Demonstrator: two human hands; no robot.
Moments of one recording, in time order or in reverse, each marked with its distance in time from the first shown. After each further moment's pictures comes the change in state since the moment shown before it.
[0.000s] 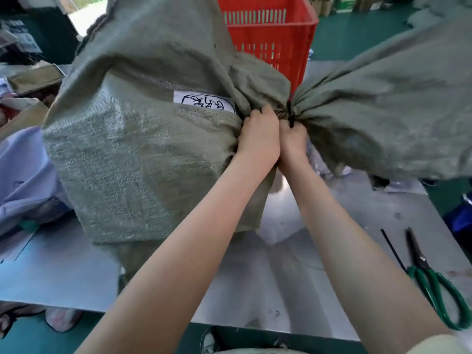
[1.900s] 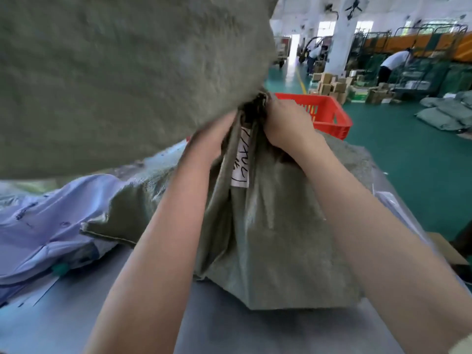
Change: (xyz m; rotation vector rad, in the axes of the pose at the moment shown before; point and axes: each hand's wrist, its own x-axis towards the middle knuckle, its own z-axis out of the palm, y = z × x) left_hand 0.097 -0.133 -0.115 -1.345 0.205 -0.230; right_hand -0.017 -0.169 0.087 -1.198 -0.245 -0.885
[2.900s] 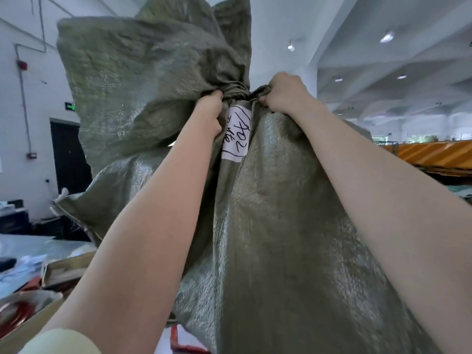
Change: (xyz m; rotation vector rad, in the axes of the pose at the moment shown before) left_hand 0.171 0.285 0.062 -0.164 -0.005 0.311; right_hand 0.205 0.004 -0.212 0.159 0.425 0.019
